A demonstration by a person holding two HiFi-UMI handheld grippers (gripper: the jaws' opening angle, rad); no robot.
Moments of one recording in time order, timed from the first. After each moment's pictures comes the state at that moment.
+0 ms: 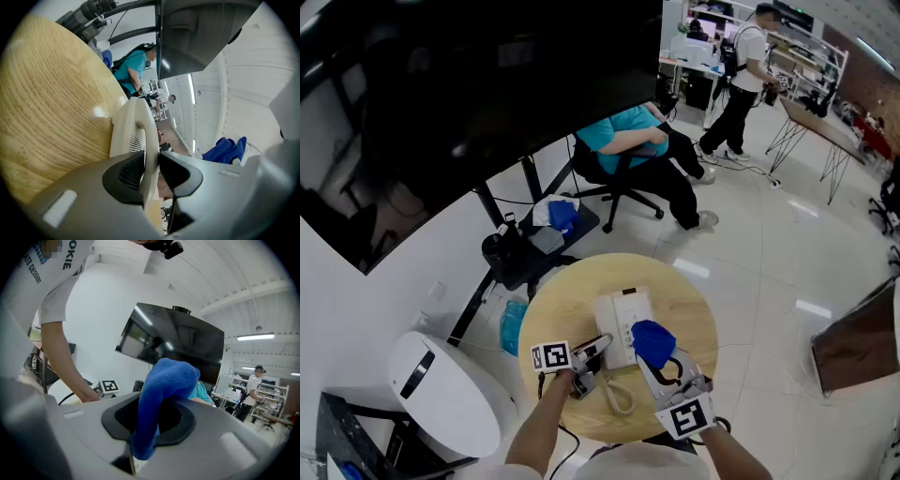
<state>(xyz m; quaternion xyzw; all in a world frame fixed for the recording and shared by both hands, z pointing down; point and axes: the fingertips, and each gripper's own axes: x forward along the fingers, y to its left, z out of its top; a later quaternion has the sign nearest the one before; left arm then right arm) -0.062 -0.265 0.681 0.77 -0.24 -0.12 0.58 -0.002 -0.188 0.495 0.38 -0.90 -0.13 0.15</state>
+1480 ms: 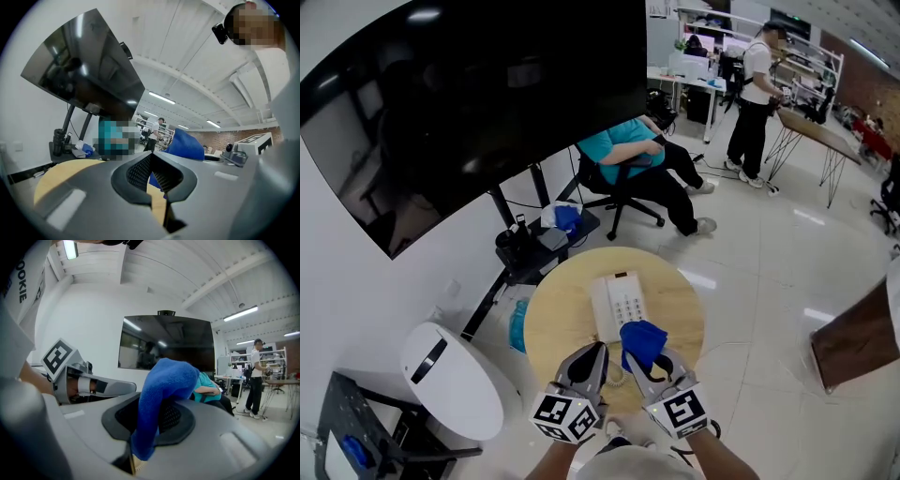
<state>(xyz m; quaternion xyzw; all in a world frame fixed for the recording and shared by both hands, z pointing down) -0.041 -0.101 0.441 0.86 -0.49 -0.07 0.15 0.013 -0.091 0.441 0.38 -0.92 -0.01 0.08</state>
